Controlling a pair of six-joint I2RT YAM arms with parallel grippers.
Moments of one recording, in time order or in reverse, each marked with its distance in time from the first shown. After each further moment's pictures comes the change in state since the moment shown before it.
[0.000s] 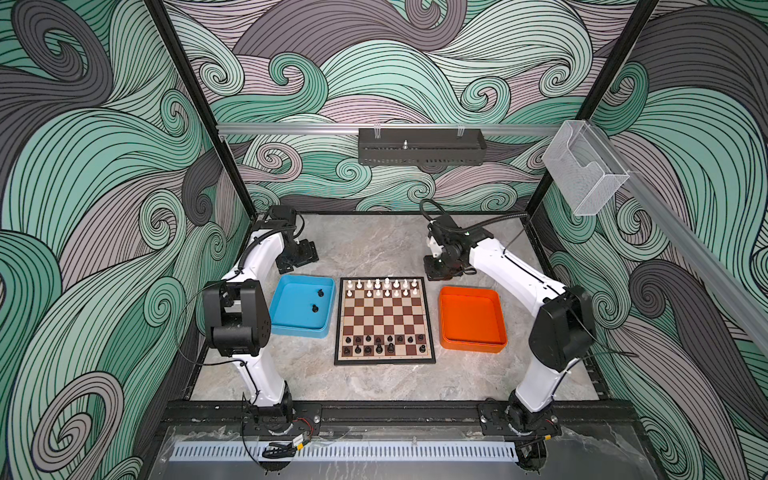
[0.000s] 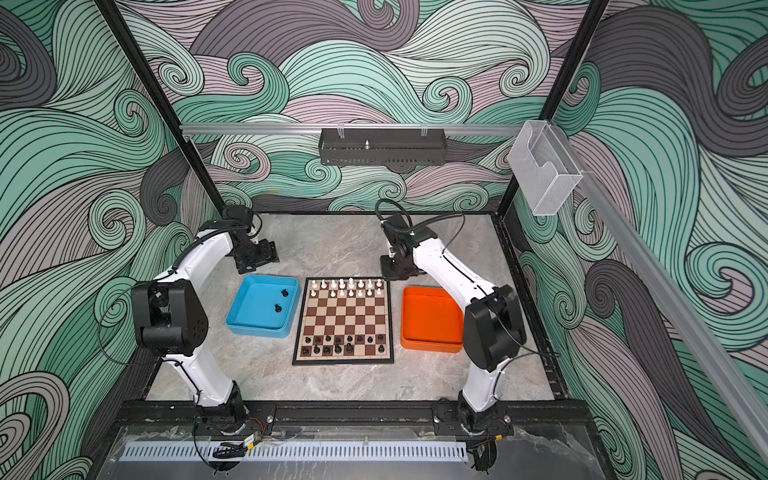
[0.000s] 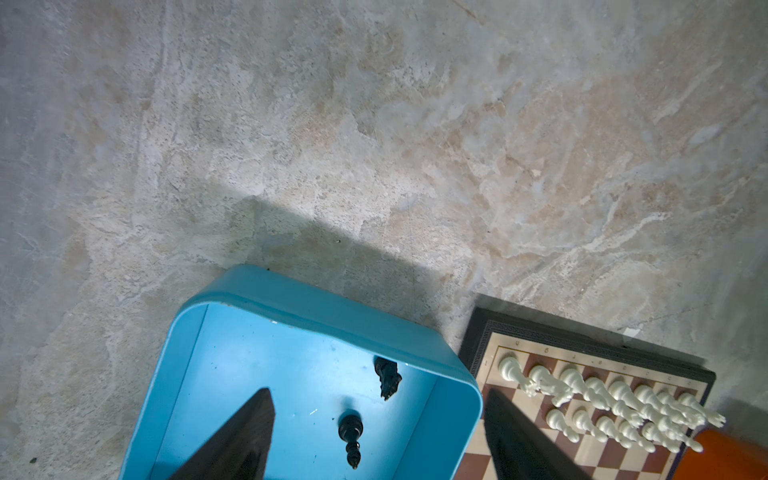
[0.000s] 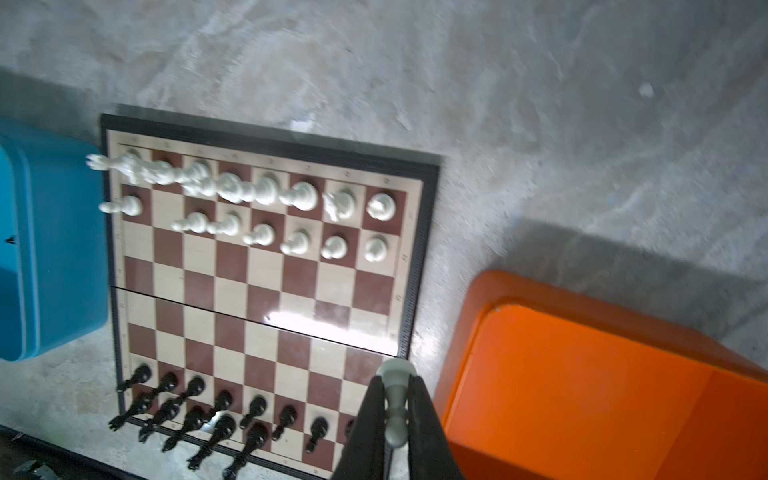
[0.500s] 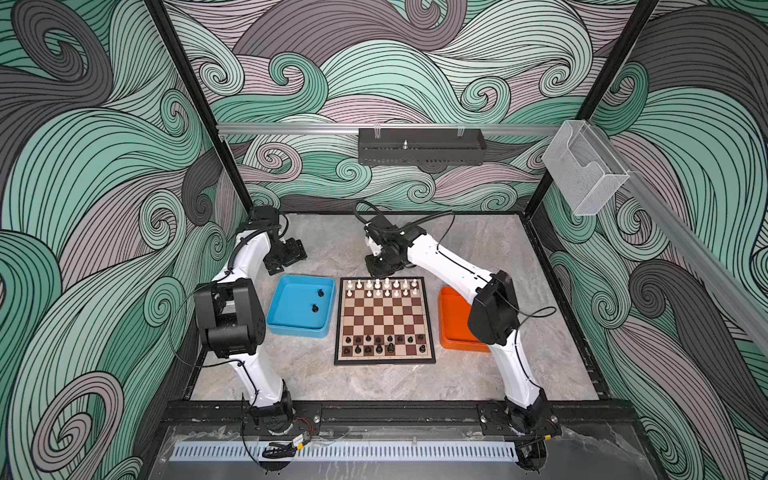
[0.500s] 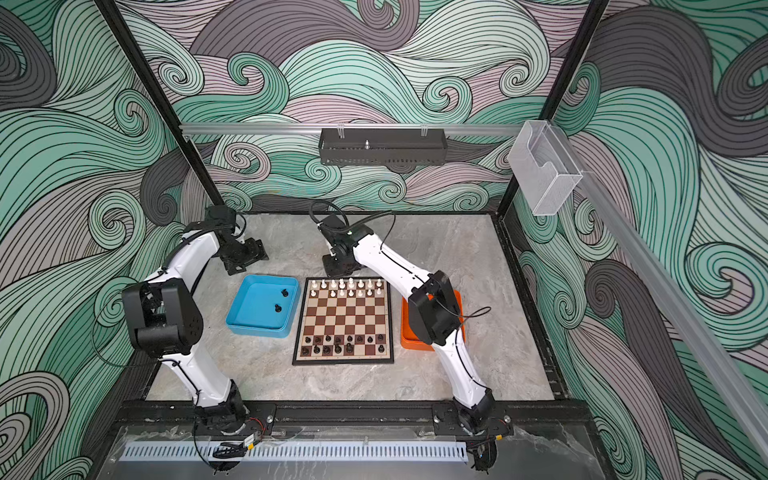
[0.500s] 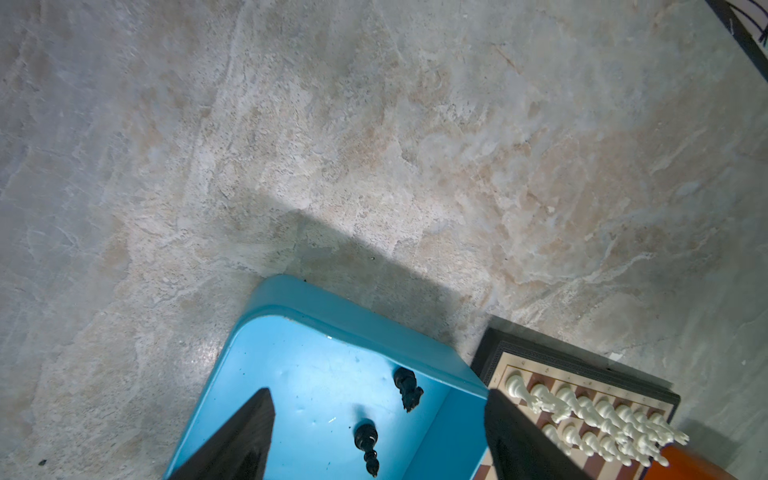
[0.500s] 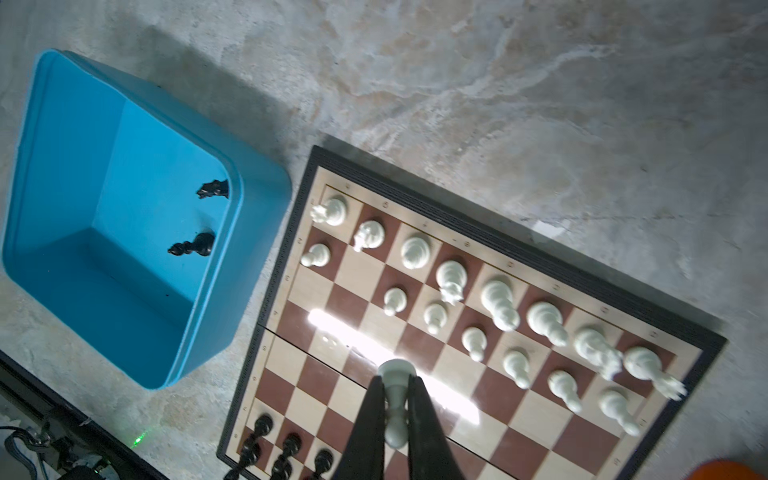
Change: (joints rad) left arm 0.095 0.002 0.000 0.011 0.072 -0.003; right arm 0.240 0.426 0.533 -0.050 -0.039 0.037
